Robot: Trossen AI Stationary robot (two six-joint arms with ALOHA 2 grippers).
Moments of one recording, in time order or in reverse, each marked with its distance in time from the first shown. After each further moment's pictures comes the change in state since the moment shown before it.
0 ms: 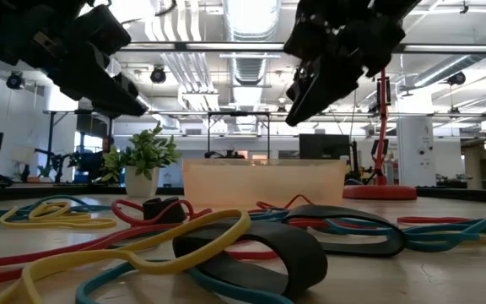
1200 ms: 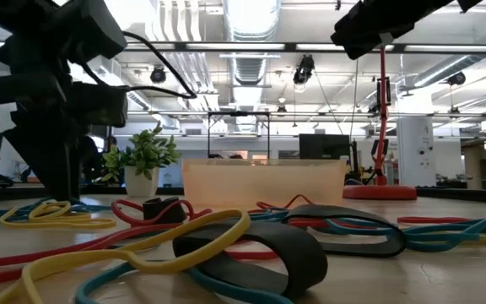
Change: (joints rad) left arm -0.076 0.344 0.127 -0.333 0.095 -0.413; right arm 0.214 -0.418 -0.219 0.134 0.222 0.089
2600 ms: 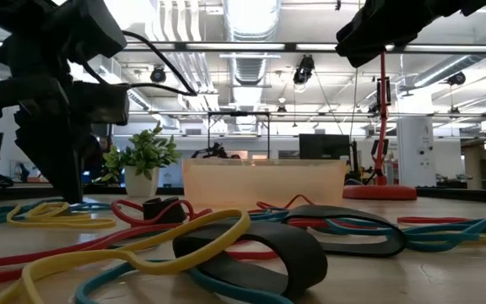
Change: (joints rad) left arm -0.003 0.000 0.000 0.013 -0.046 0.027; right arm 0.000 0.005 -0.024 0.000 0.000 0.011
